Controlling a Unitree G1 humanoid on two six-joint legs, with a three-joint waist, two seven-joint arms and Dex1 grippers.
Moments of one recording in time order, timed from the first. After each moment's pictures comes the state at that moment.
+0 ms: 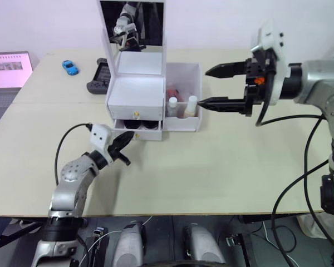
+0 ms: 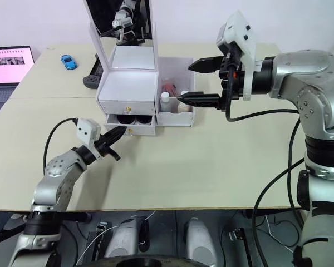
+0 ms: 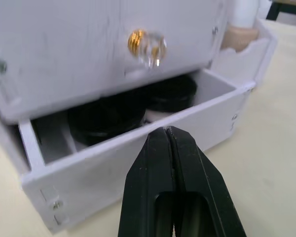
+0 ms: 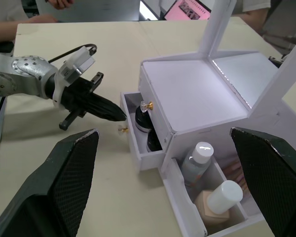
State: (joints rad) left arm -0.23 0.35 0.07 -0.06 -0.30 0.23 -0.63; right arm -0.95 -0.87 0.01 -0.23 0.63 0.93 1.03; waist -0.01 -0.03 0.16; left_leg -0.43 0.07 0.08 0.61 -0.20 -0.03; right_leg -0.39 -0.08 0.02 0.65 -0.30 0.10
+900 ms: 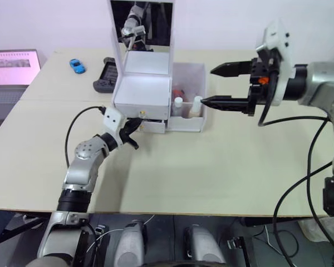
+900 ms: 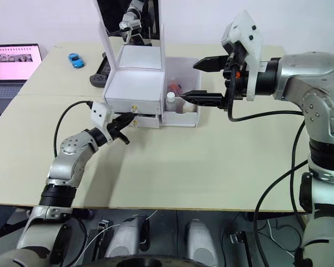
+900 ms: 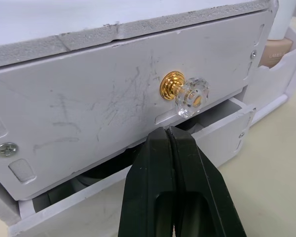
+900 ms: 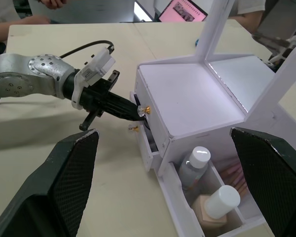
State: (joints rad) left arm -0.44 0.34 0.02 0.16 -0.22 0.19 -0.63; right arm -0.92 -0.89 -0.02 -0.25 0.64 0.95 0.99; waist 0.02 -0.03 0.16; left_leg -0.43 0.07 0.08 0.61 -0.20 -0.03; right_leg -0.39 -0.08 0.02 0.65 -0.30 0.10
